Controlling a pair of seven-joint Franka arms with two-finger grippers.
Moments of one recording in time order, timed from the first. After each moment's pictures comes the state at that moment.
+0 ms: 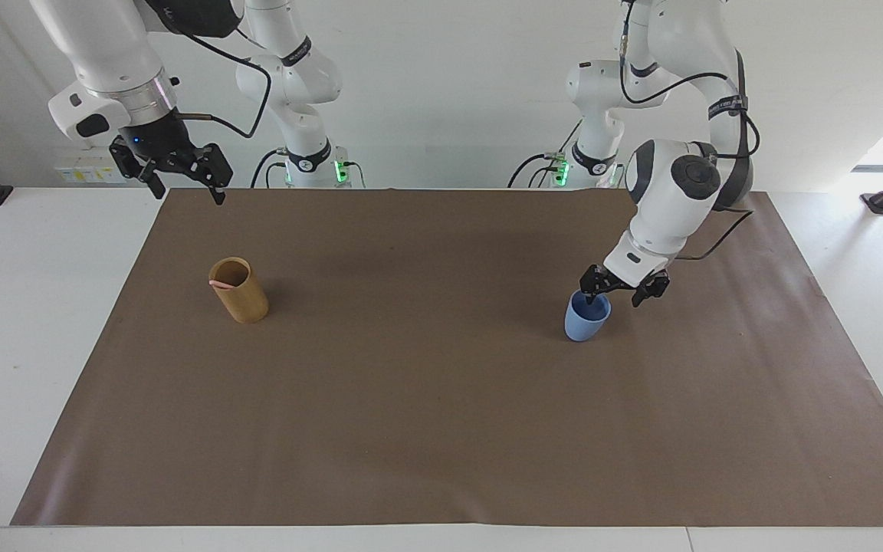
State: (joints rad) left arm -0.13 0.14 -0.12 -2.04 -0.07 2.19 -0.13; right arm -0.05 -0.01 0.02 -1.54 -0.05 1.50 0.08
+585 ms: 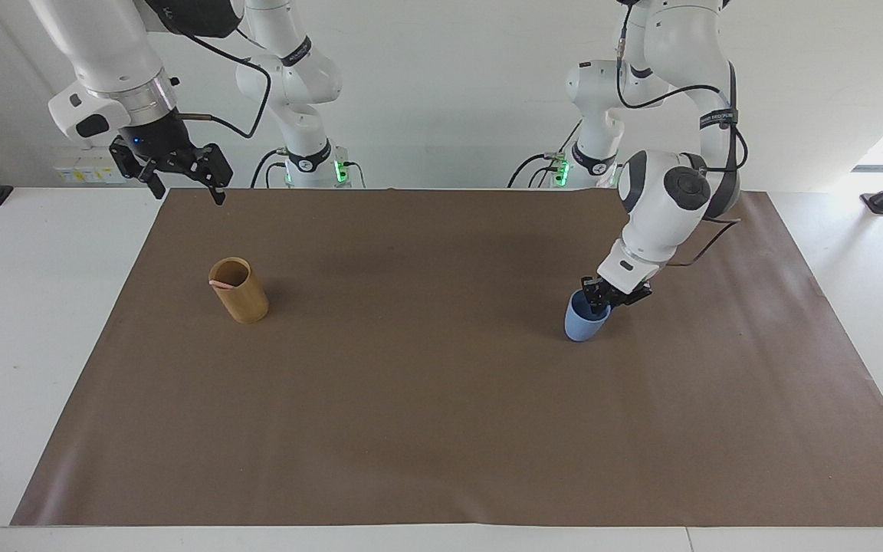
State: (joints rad) left arm -0.14 0.15 -0.12 -2.07 -0.08 2.23 -0.13; right arm -0.05 -0.01 0.02 -1.54 -0.05 1.50 0.08
